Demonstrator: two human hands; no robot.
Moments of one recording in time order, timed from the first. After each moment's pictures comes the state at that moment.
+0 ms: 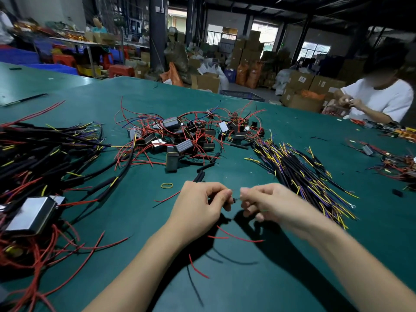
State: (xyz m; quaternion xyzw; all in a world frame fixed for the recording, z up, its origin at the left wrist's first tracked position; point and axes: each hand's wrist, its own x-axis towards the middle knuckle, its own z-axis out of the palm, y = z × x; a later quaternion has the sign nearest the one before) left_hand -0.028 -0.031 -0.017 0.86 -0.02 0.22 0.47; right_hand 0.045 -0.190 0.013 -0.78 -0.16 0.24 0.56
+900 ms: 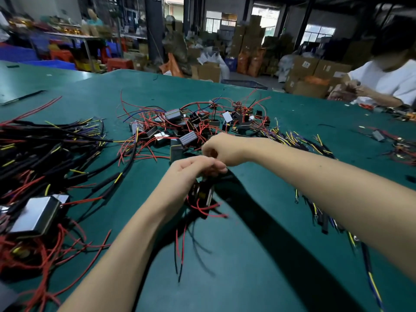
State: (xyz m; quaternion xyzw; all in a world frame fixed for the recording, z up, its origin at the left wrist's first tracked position) left_hand -0.026 0.008 0.004 0.67 0.00 0.11 0.73; right_hand 0.120 -0.073 0.046 -0.85 -0.52 0.08 -0.03
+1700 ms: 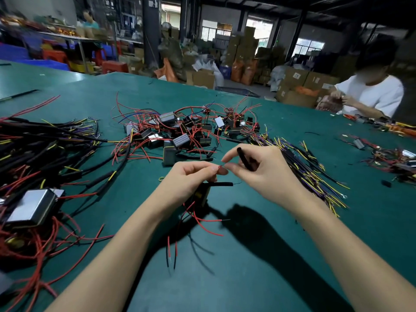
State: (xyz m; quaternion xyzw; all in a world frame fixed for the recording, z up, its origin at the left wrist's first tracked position) left_hand -0.031 -0.008 0.003 0.72 0.00 0.11 0.69; right_hand 0.043 -0.173 0.043 -0.81 -0.45 -0.13 0.36
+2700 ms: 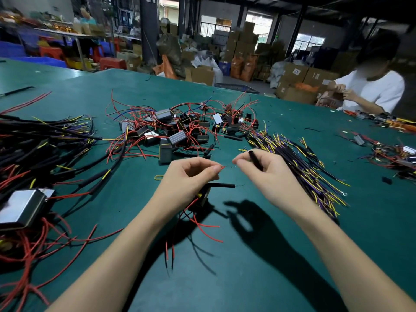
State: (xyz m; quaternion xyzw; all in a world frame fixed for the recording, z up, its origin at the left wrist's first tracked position) left_hand -0.028 -0.018 -0.004 0.70 0.01 0.18 0.69; right_hand 0.040 -0.180 0.025 -0.81 -0.29 -0.01 0.51
